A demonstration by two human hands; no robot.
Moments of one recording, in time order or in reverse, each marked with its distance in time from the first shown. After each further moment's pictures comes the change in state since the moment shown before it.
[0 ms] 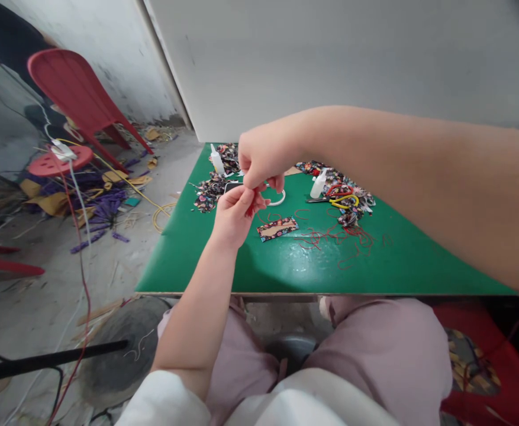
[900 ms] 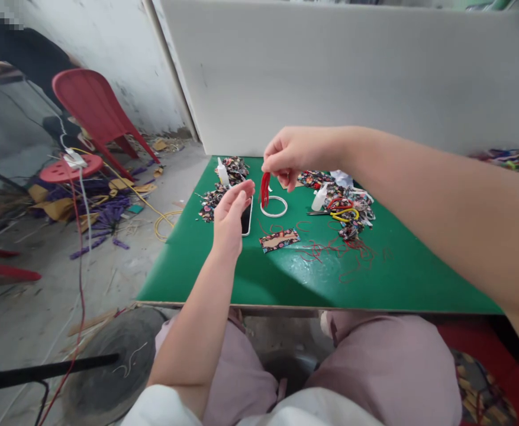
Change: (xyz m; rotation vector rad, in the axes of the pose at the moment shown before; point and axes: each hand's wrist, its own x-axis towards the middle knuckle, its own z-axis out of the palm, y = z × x) left_hand 0.008 0.004 -0.009 0.235 0.244 0.103; right_hand -0.013 0.047 0.000 0.612 0.172 -0.110
